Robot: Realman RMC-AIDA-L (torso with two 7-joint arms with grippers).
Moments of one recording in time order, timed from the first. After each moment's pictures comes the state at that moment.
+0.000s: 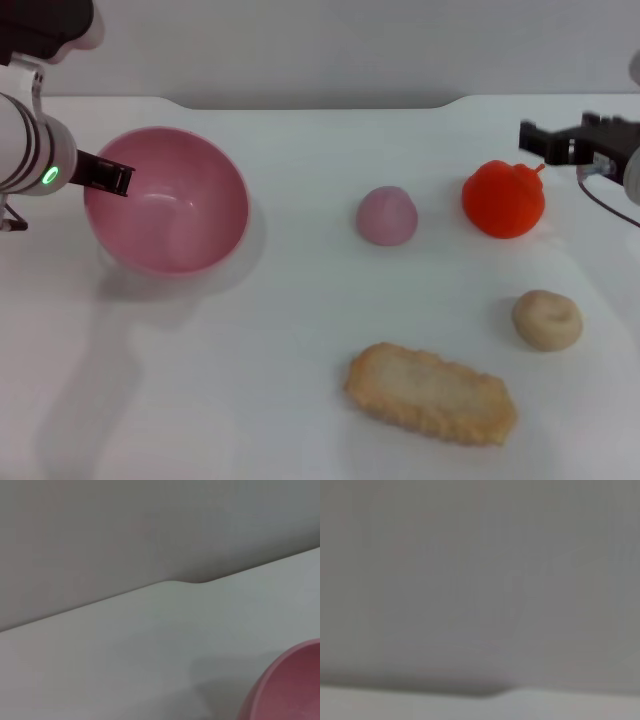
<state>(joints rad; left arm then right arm) -0.44 -2.06 1.64 1.54 -0.07 -1.22 -0.09 0.23 2.07 -1.70 -1.33 0.27 0.45 0.08</state>
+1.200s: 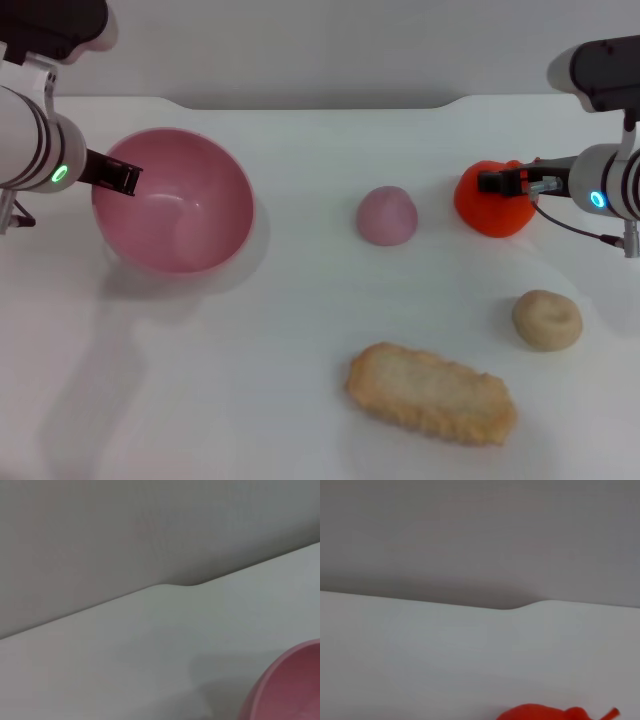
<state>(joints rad) -0.48 -2.06 1.64 1.48 -0.08 -1.19 -0.06 0.48 2.07 -1.66 -1.10 0.32 0.66 0.07</state>
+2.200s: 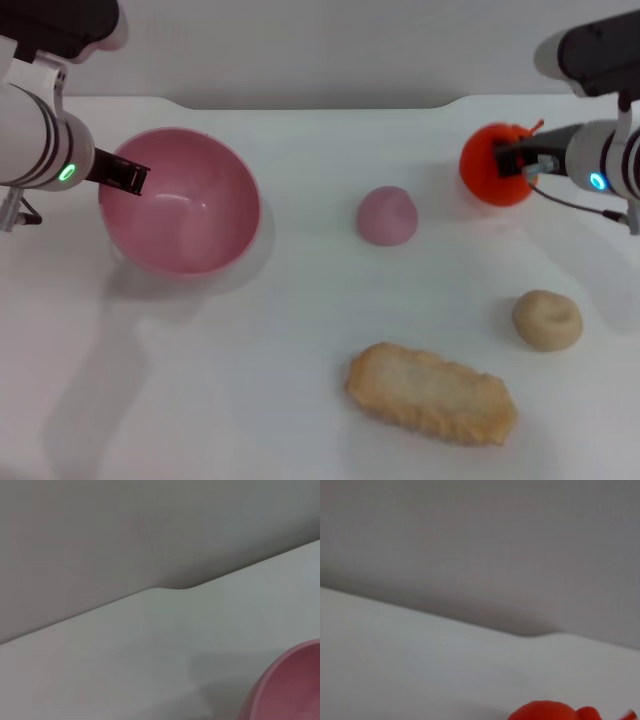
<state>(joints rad) -0.49 -2.06 1.65 1.48 -0.08 -1.19 -0.05 0.47 2.07 -1.66 -1.19 0.31 0.67 -0.04</state>
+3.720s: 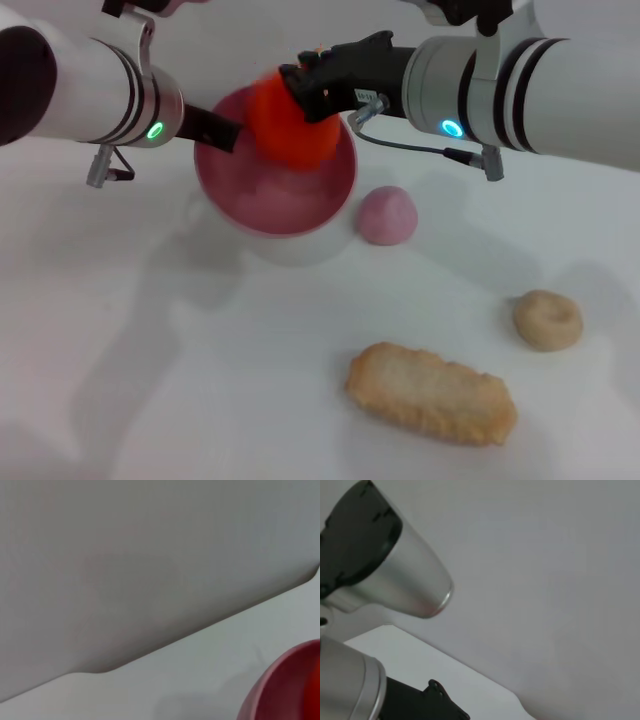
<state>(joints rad) -0.60 -2.06 1.70 1.42 -0.20 -1.06 -0.06 0.52 2.08 -1.88 -1.54 0.53 0.69 -0.12</state>
